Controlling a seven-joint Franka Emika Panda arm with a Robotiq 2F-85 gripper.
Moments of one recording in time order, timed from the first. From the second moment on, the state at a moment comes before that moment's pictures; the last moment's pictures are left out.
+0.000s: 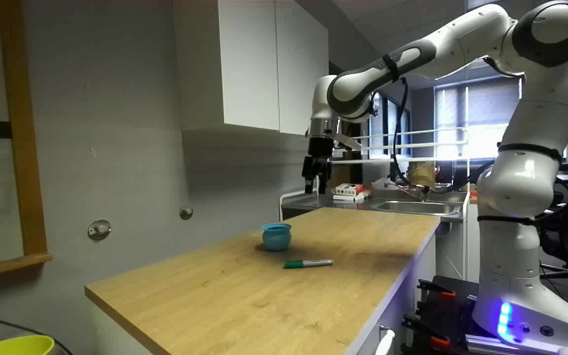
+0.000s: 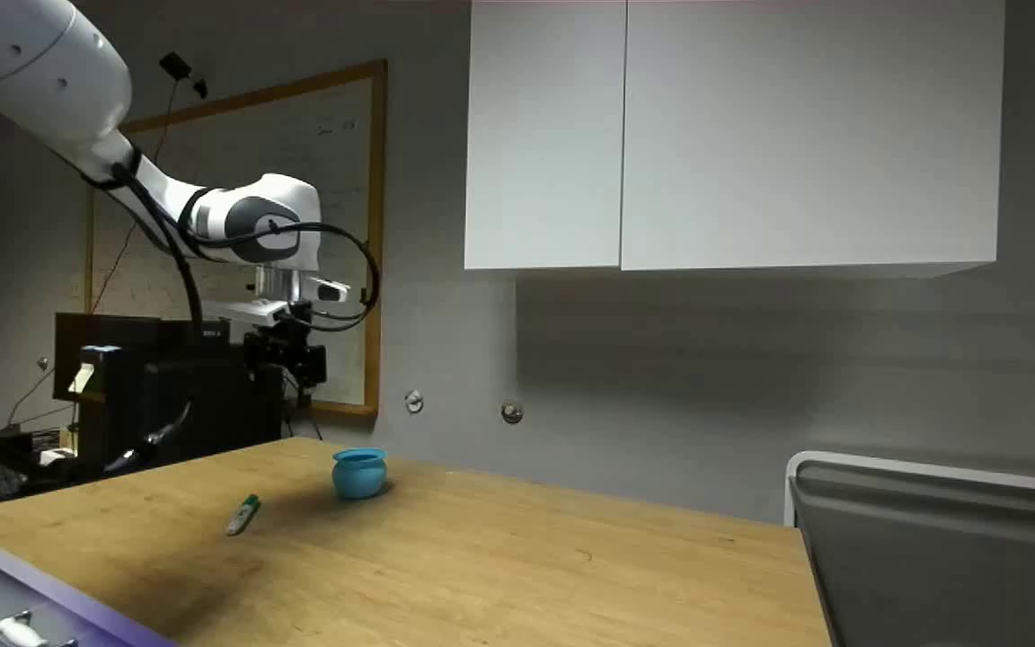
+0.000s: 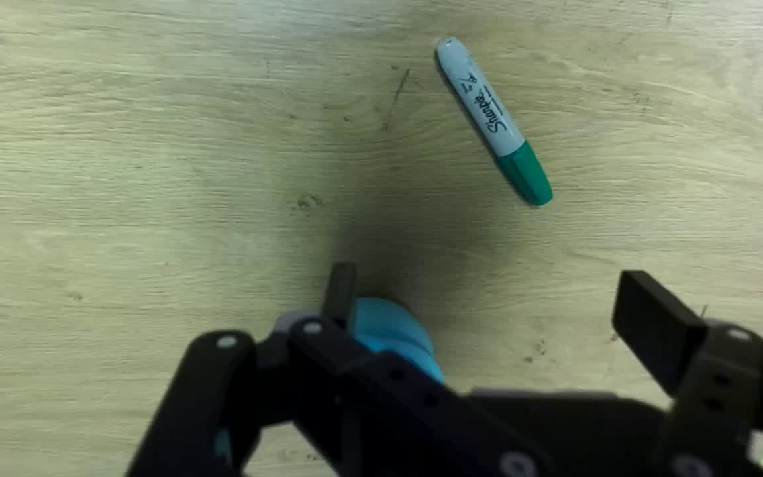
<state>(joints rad) 0.12 -0.37 0.09 -2.35 0.16 2.12 0.07</state>
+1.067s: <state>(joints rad) 0.12 -0.34 0.12 -2.35 0.09 2.11 0.07</state>
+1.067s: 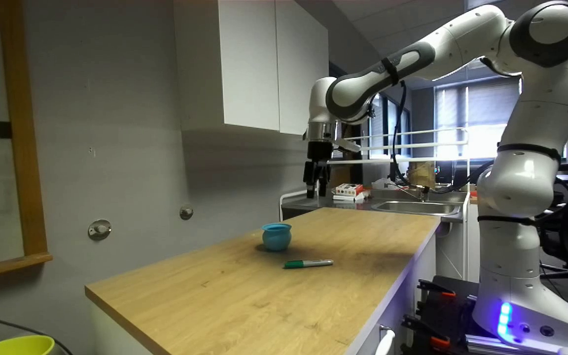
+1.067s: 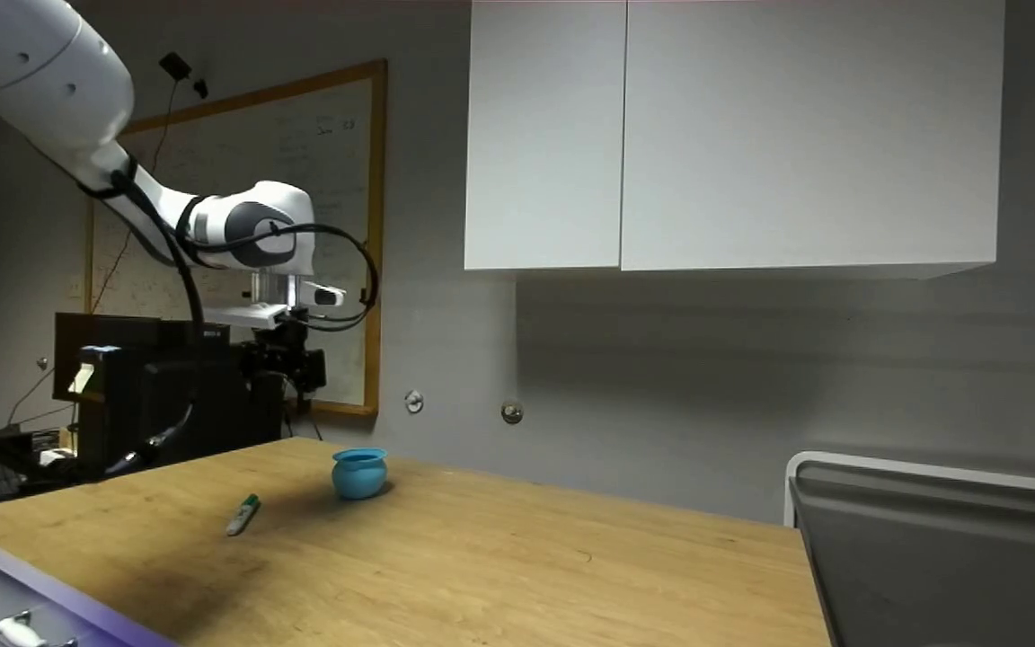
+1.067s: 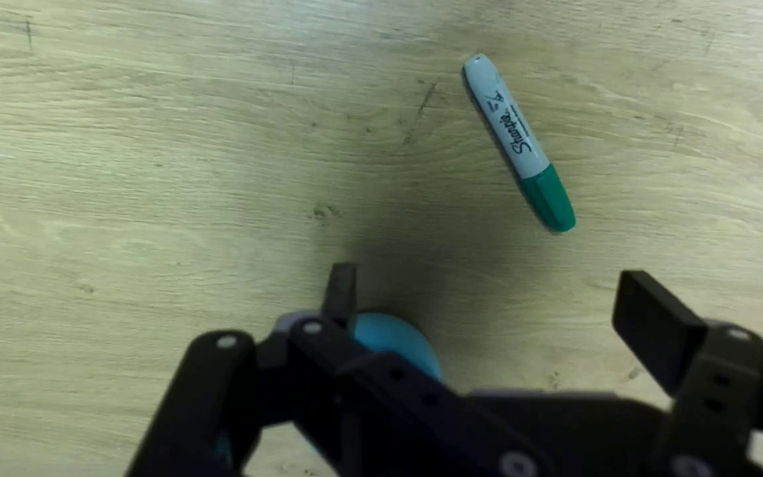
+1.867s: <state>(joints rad) 0.19 -0.01 0.22 -2.22 -0.08 2.08 0.04</state>
